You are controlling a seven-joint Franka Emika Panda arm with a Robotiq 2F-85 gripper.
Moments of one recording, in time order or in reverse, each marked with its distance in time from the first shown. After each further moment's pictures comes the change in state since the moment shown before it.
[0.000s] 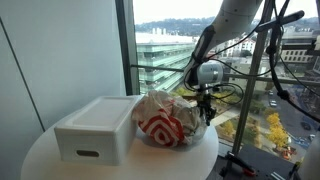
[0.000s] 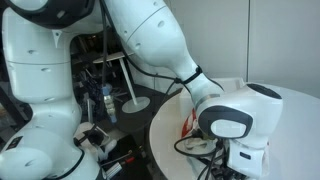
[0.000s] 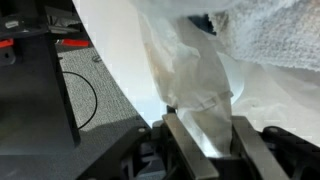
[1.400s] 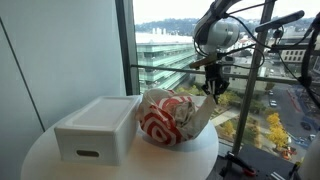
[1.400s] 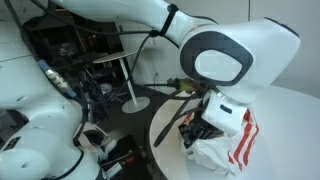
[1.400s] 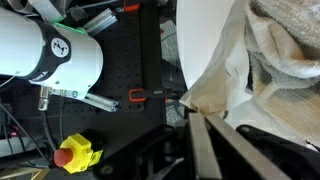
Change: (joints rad) arm -0.042 -0.402 -0.011 -0.005 0.036 -0.646 -0.048
